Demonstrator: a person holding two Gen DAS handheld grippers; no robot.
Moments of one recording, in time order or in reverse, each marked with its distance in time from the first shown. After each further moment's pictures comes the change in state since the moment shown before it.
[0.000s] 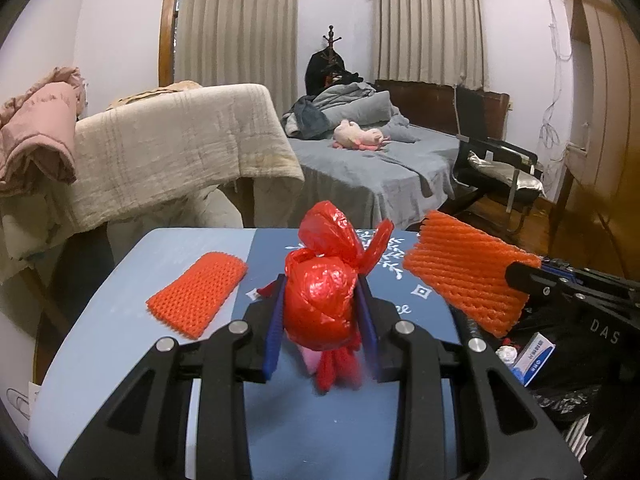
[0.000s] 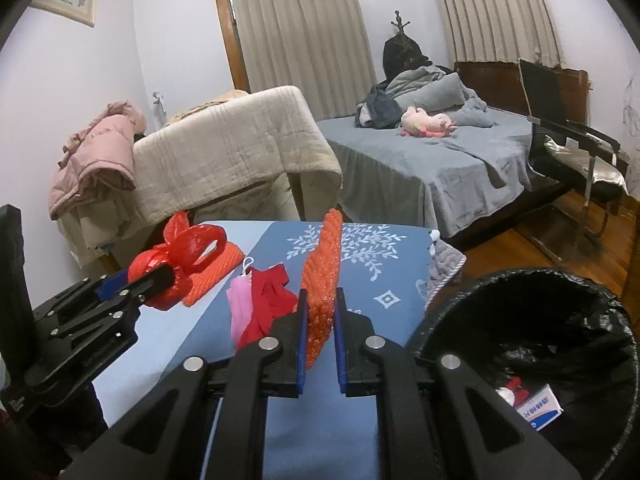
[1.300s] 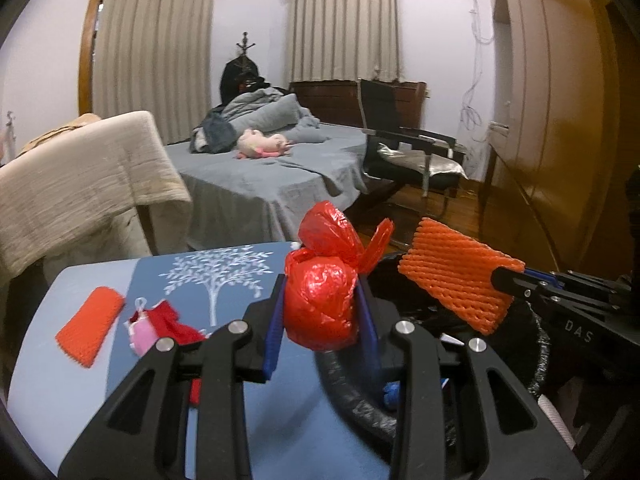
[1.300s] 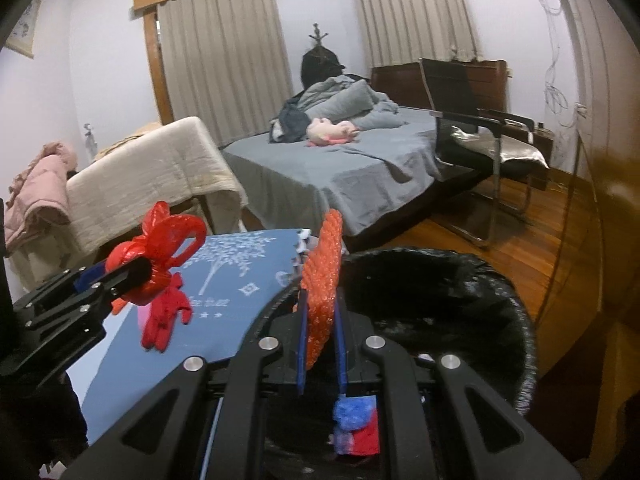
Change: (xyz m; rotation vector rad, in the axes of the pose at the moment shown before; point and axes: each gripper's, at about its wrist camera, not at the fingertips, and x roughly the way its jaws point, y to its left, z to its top) left arm 0.000 -0.137 0.006 0.142 -0.012 -0.270; right arm -0.089 -0.111 -0.025 0.133 -0.051 -0.255
